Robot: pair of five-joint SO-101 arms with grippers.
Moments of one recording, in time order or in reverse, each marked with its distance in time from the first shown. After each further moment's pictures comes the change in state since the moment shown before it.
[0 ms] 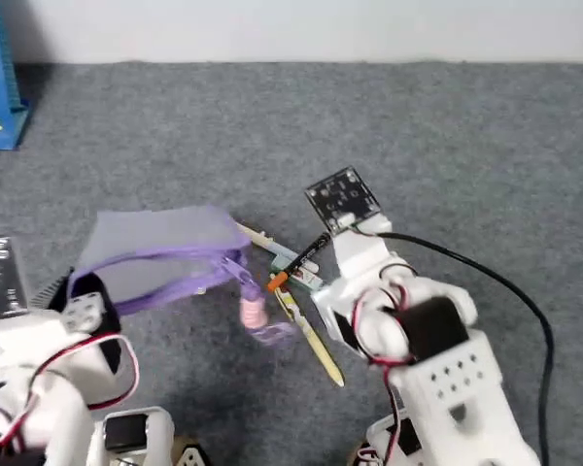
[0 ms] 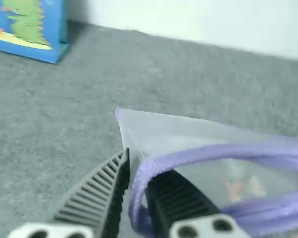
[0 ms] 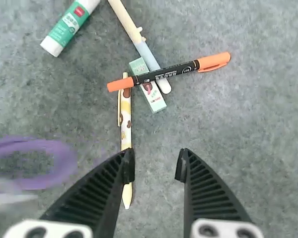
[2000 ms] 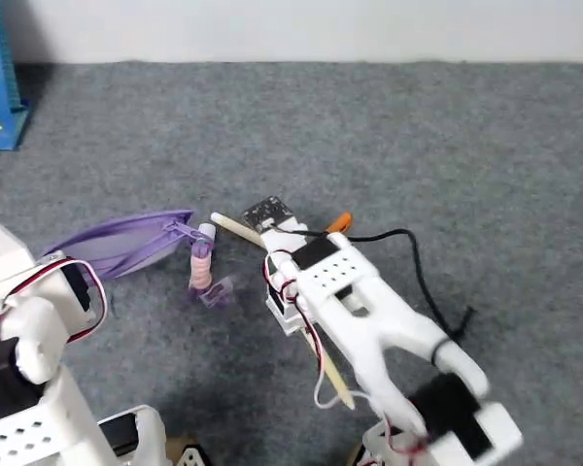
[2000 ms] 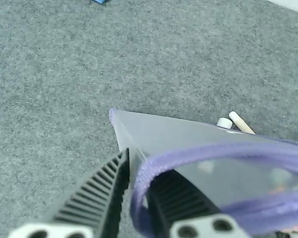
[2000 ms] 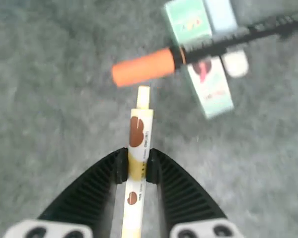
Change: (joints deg) left arm -11.1 15.8 -0.8 0.0 0.0; right arm -7.2 39.7 0.0 -14.2 -3.7
